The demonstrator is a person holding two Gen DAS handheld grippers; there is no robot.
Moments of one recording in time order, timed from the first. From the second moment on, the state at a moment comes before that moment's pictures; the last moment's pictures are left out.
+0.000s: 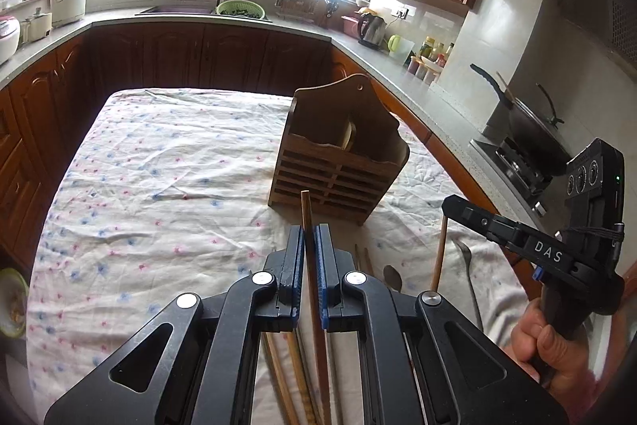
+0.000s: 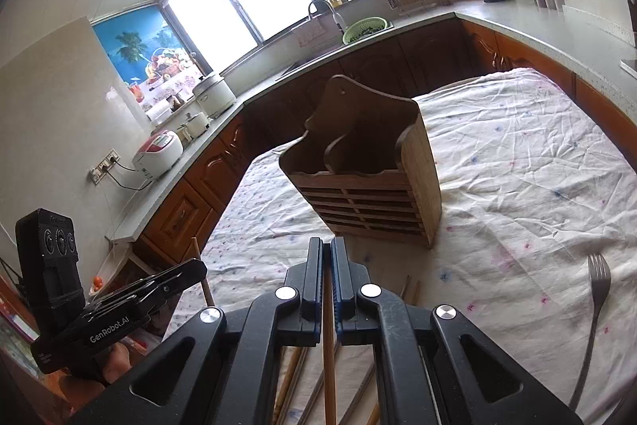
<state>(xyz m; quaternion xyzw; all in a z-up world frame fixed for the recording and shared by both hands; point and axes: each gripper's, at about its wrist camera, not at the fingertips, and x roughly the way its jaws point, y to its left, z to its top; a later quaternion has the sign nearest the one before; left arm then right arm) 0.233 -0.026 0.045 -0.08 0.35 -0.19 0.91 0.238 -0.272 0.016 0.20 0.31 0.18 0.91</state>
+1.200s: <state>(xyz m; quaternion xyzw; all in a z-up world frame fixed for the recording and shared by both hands) 0.227 0.003 0.133 -0.12 0.22 -0.18 0.95 0.220 -0.299 0.119 0.18 0.15 0.15 0.96</state>
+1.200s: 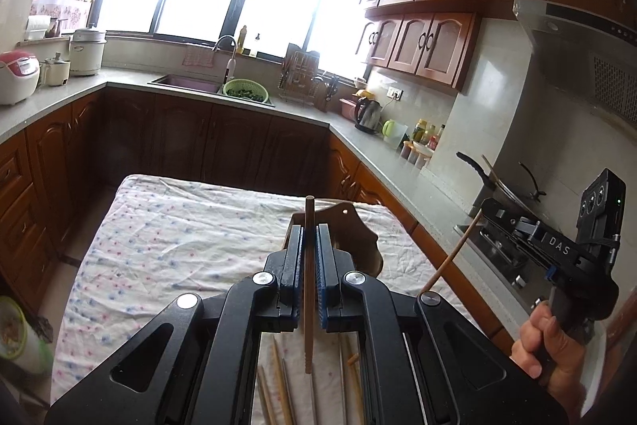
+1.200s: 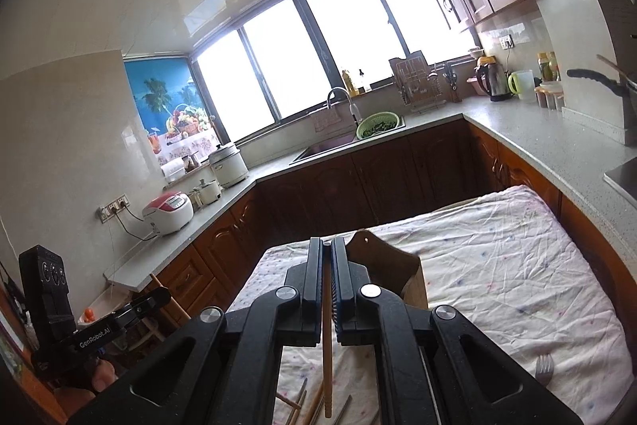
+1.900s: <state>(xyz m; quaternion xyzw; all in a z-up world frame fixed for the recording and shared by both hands) 0.362 -0.018 0.155 -0.17 0.16 -0.14 0.96 0.308 -0.319 0.134 0.16 0.07 0.07 0.98</state>
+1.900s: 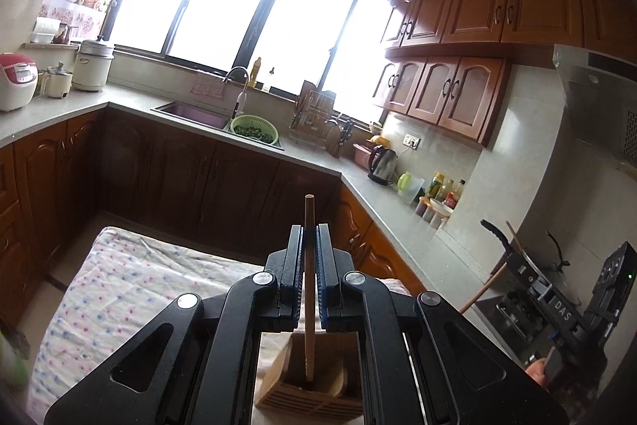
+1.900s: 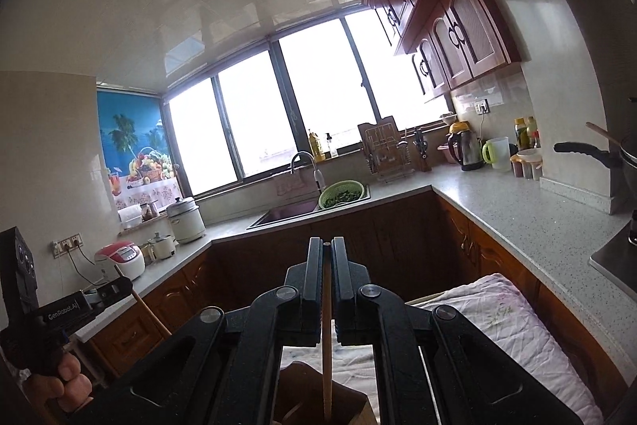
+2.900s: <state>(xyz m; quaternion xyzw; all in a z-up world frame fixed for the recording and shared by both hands) 0.400 -0.051 0.072 -0.13 0.25 -0.13 0.95 0.348 -0.340 0.050 0.23 0.16 0.06 0.96</state>
